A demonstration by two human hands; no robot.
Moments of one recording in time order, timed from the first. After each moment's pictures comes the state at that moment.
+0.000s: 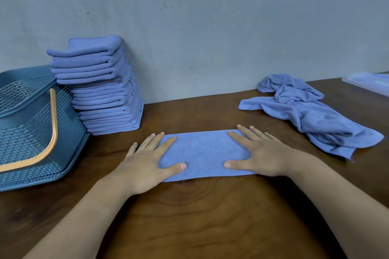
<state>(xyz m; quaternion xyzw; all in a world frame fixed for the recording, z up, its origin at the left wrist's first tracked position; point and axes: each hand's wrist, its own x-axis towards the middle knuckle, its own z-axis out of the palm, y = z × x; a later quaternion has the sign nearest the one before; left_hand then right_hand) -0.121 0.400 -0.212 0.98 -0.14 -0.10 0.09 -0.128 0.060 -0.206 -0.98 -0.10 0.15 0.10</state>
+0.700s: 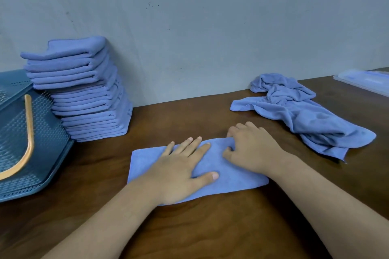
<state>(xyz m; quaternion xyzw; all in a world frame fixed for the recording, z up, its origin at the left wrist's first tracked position) -0.124 0.313 -0.217 0.95 -0.30 -0.08 0.06 -0.110 0.070 -0.211 -0.99 -0.08 -0.07 0.06</state>
